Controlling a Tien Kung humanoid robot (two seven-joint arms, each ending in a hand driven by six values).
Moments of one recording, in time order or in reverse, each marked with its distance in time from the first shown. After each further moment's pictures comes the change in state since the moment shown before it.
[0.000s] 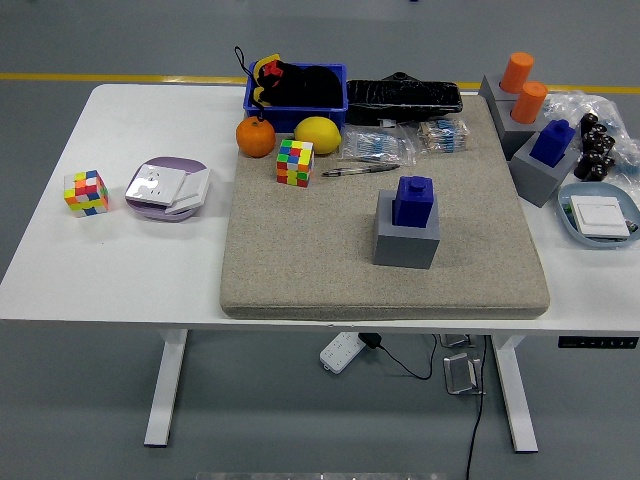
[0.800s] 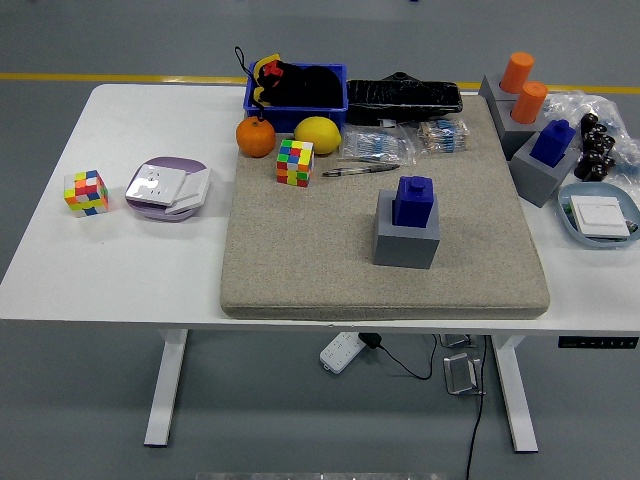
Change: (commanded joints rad) left arm -0.007 0.002 -0.010 -0.002 0.003 -0.001 -0.001; right arm 0.010 -0.009 -0.020 0.005 0.002 0.000 -0.001
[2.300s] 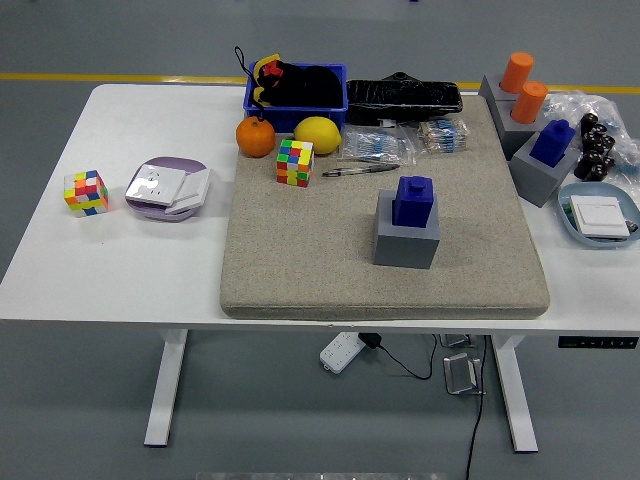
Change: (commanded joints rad) left arm -0.004 0.000 0.000 0.008 -0.004 0.003 0.002; right arm -0.010 0.016 0.010 0.013 -0.005 0.002 -0.005
